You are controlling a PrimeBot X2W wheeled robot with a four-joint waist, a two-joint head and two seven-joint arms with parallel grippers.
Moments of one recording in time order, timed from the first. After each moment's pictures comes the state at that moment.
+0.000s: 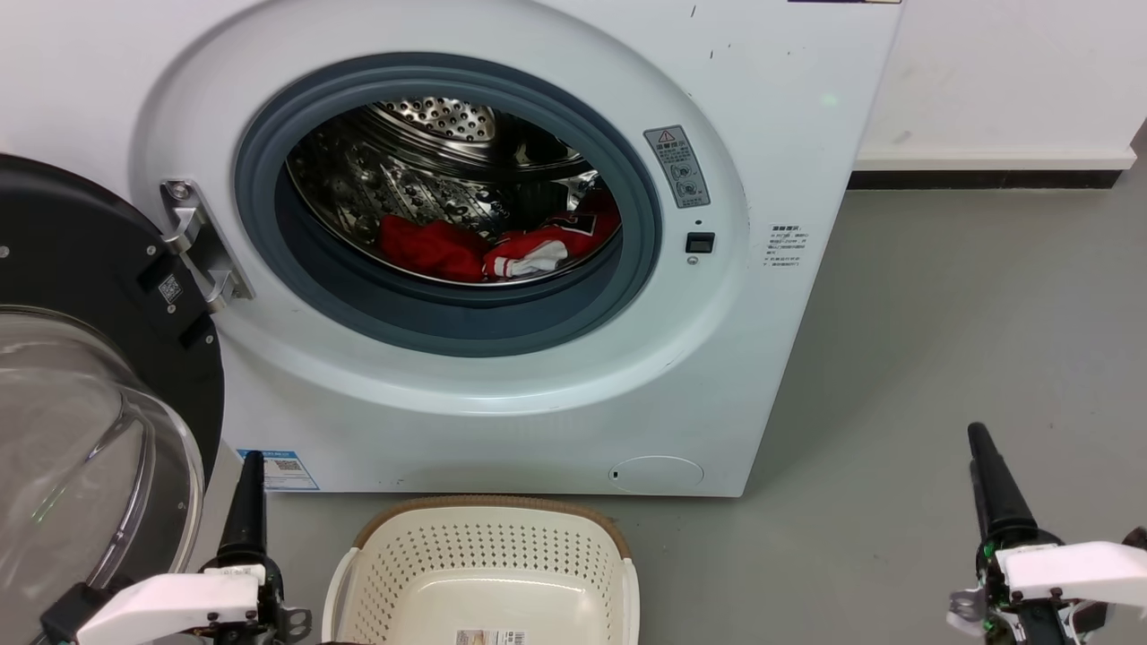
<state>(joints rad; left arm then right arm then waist) -0.05 0.05 0.19 0.25 -1.36 -0.11 0.00 -0.06 -0.04 -0.13 0.27 1.28 0.13 0.01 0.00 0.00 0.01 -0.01</state>
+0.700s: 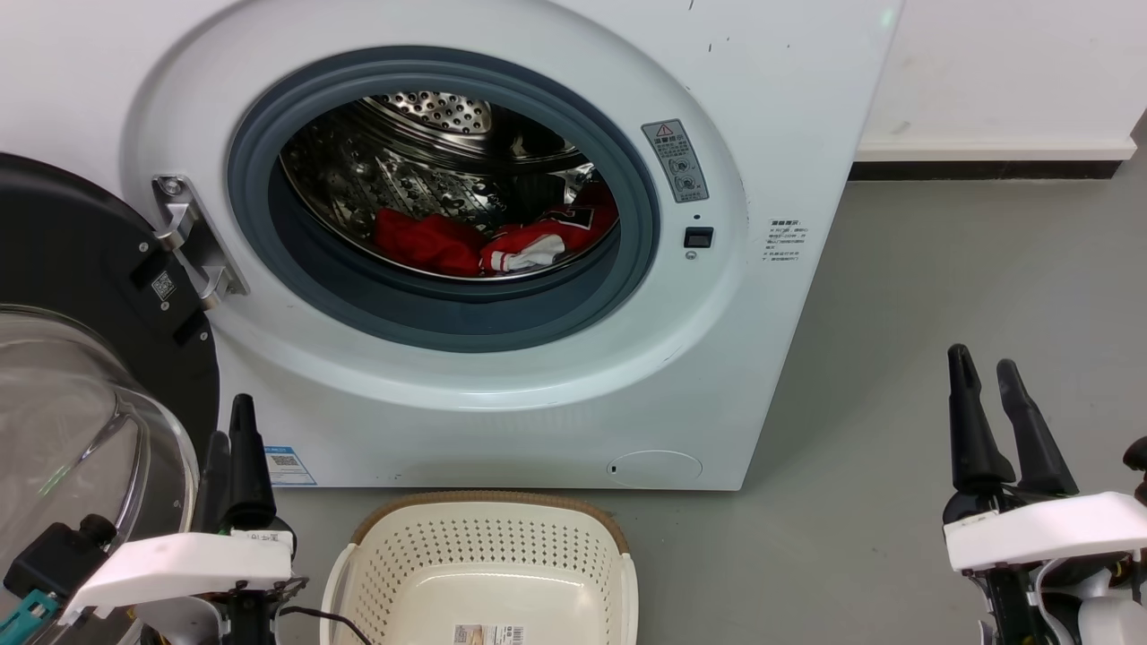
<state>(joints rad) -0.03 0.05 0.14 0.00 -0.97 0.02 -0.07 -0.06 -0.04 -0.07 0.00 0.61 0.13 -0.07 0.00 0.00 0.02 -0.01</state>
